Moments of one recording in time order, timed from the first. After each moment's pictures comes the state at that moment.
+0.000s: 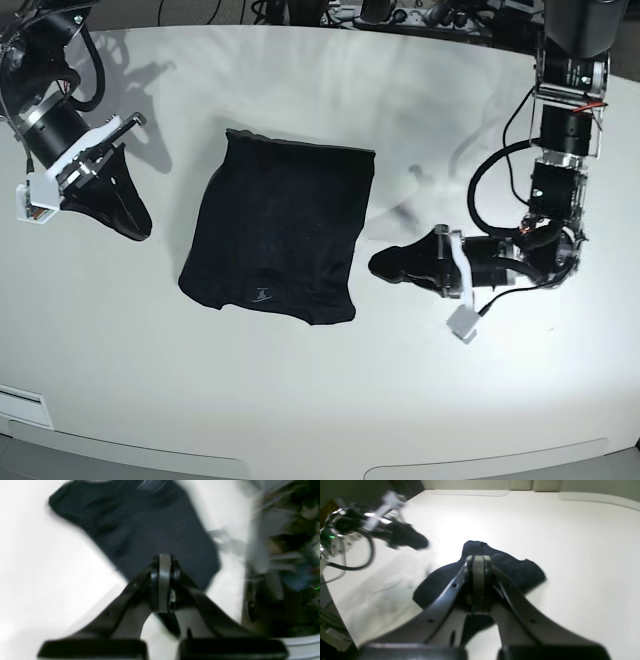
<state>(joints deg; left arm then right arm) -21.4 -26.3 8.8 73.7 -85.4 -41.4 73.7 -18.1 9.9 36.4 125.5 66.5 40.1 -60.8</state>
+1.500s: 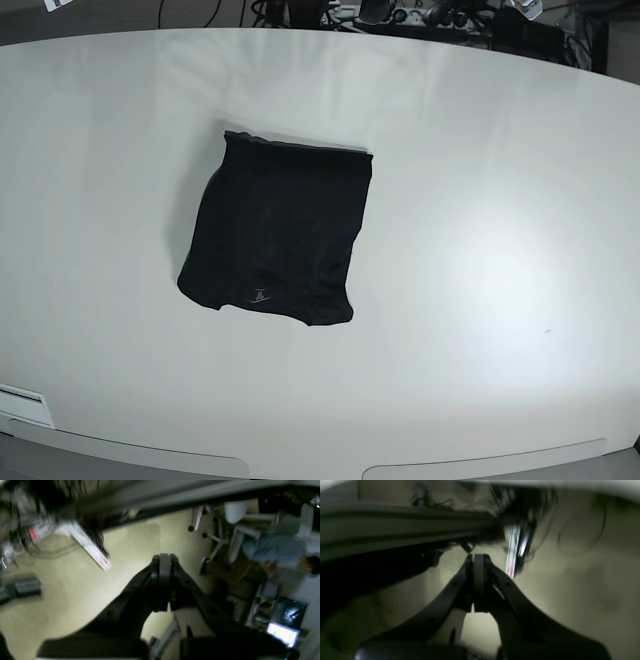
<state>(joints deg) 71.0 -27.9 -32.5 124.2 -81.6 -41.5 78.9 -70.3 6.1 44.3 122.9 68.2 40.2 -75.0</state>
